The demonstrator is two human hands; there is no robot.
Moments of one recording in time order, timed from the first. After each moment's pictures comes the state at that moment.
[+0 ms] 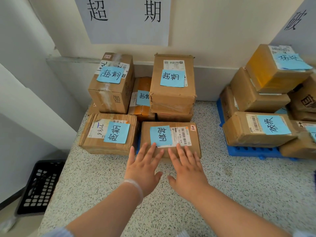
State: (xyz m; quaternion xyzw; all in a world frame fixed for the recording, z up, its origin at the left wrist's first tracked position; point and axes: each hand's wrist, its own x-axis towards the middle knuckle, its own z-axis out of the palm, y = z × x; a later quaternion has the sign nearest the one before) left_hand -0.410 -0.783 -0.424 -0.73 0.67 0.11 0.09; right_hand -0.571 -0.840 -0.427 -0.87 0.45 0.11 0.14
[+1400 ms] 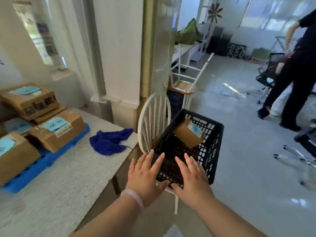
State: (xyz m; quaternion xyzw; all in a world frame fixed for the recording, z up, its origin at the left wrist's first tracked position) left_hand -0.983 -0.635 -0.348 -0.26 0.96 0.13 -0.04; right_hand -1.105 -0.505 -0.352 -0.42 0.89 -0.12 0.10
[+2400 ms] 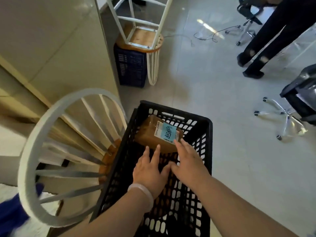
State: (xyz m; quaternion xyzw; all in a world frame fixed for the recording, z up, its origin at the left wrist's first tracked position) left_hand -1.401 -0.737 -0.489 -0.28 0.89 0.32 0.15; right_hand -1.490 -0.625 -0.465 -0.23 0.93 -0.13 0.26
